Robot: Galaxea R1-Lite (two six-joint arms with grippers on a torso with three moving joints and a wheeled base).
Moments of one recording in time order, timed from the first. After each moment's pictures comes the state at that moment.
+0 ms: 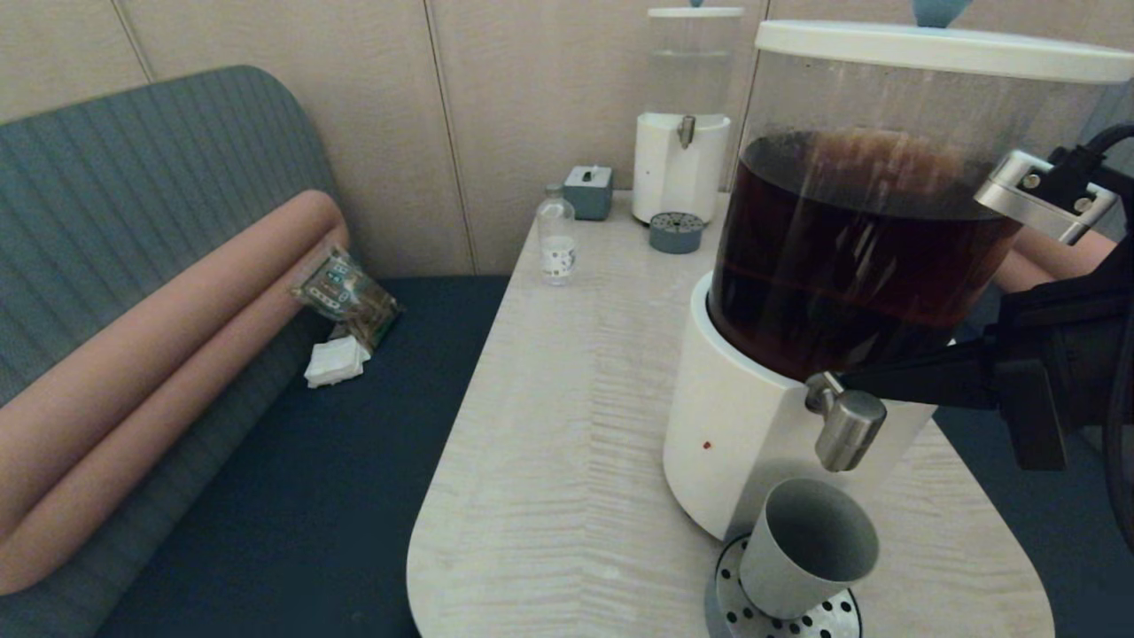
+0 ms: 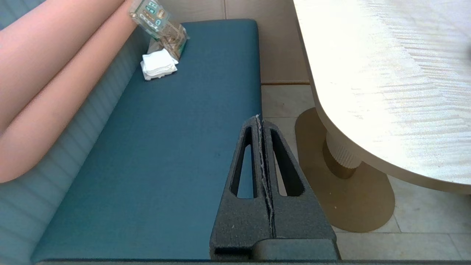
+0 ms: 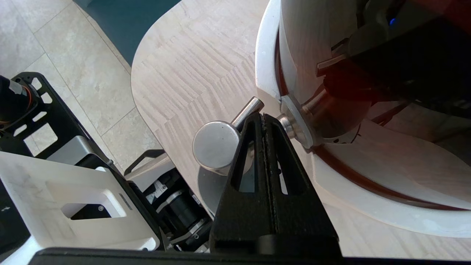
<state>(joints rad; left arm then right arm) 0.00 0.00 0.00 0.00 -0.02 0.02 0.46 1.36 -1.23 0.43 0.33 -0.11</state>
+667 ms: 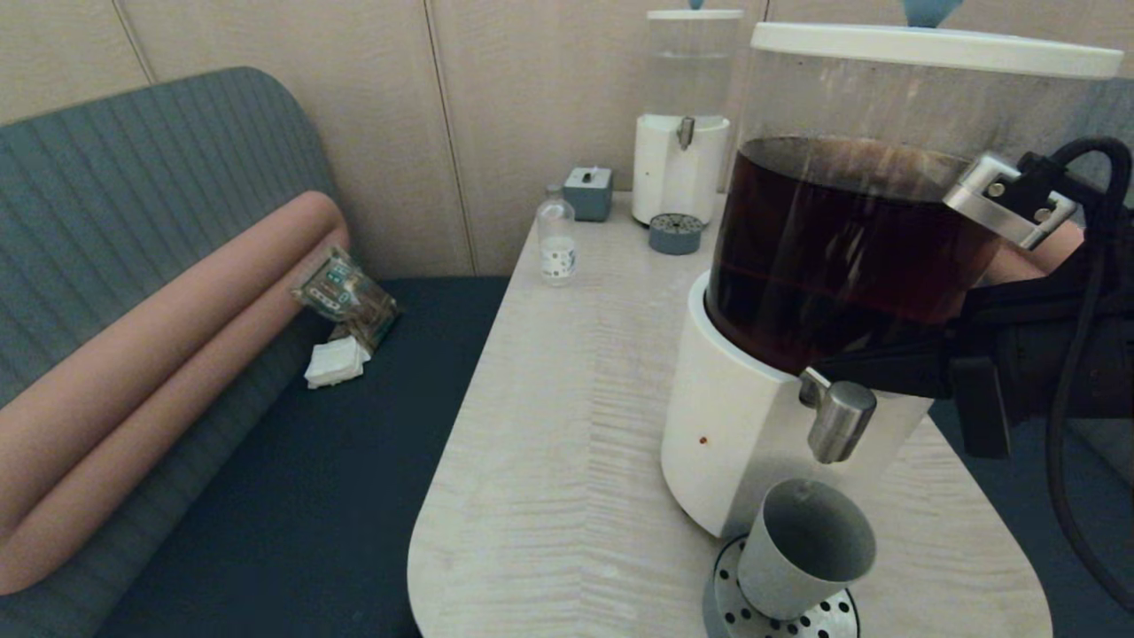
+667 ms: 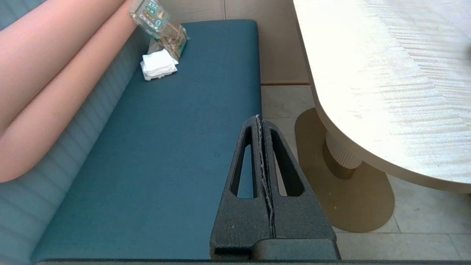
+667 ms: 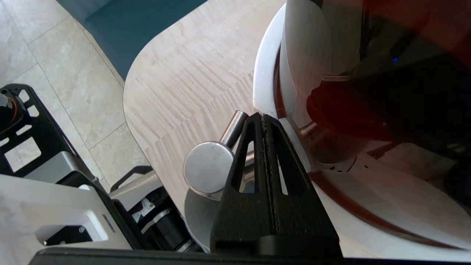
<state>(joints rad) 0.00 0.00 0.00 0.00 -0.02 0.02 0.44 1.40 -1.16 0.27 0.33 -0.12</state>
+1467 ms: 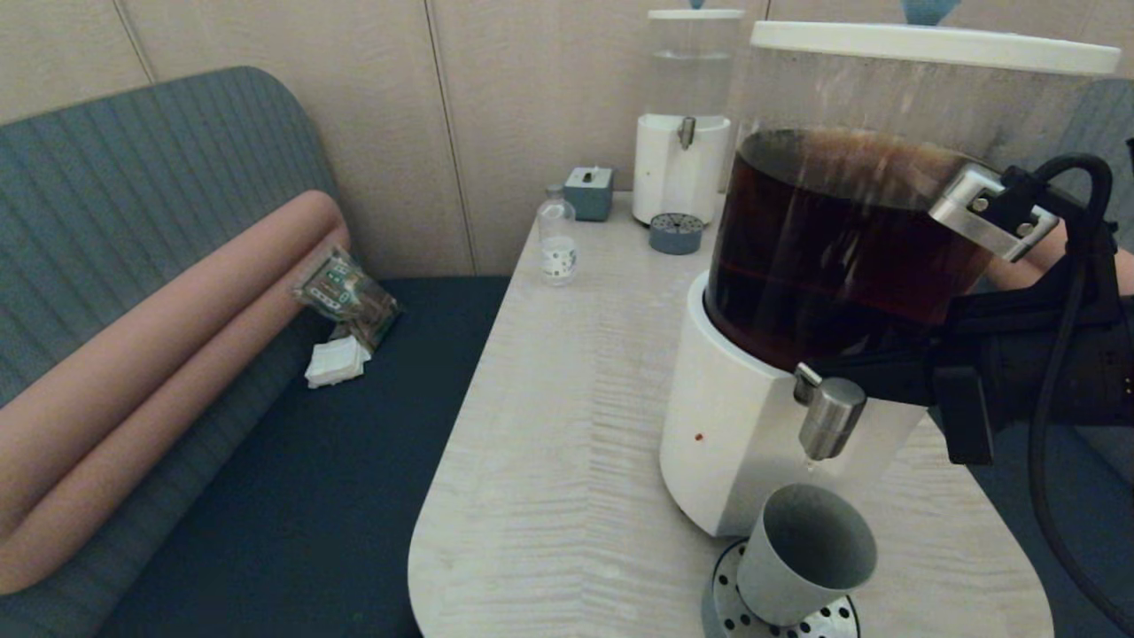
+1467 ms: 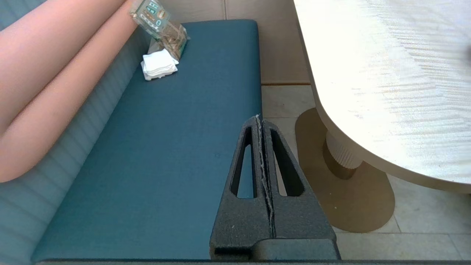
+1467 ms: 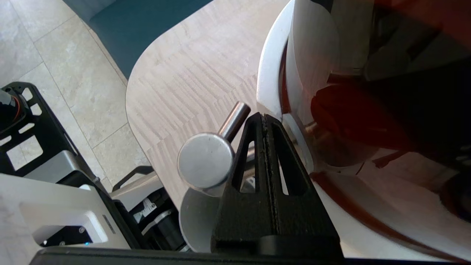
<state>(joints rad) 0.00 0.00 0.00 0.00 -0.02 0.02 0.45 1.40 -1.13 0.23 0.35 -0.12</state>
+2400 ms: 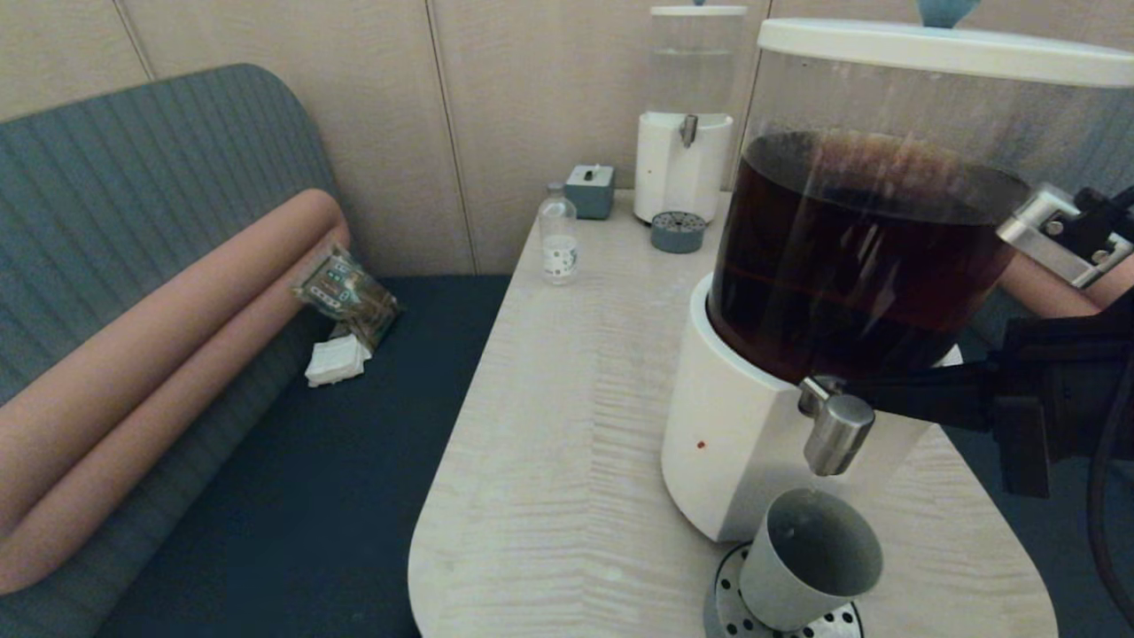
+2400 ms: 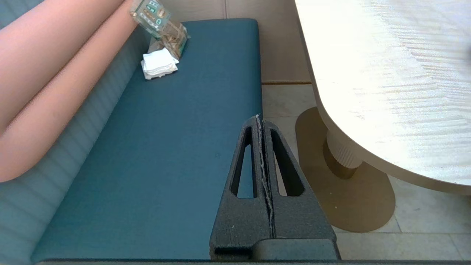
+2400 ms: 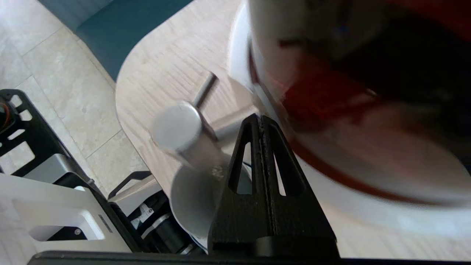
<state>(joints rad) 0.00 0.00 0.00 0.00 -0.02 0.02 0.40 1.28 -1.02 0.19 0.34 -0.12</state>
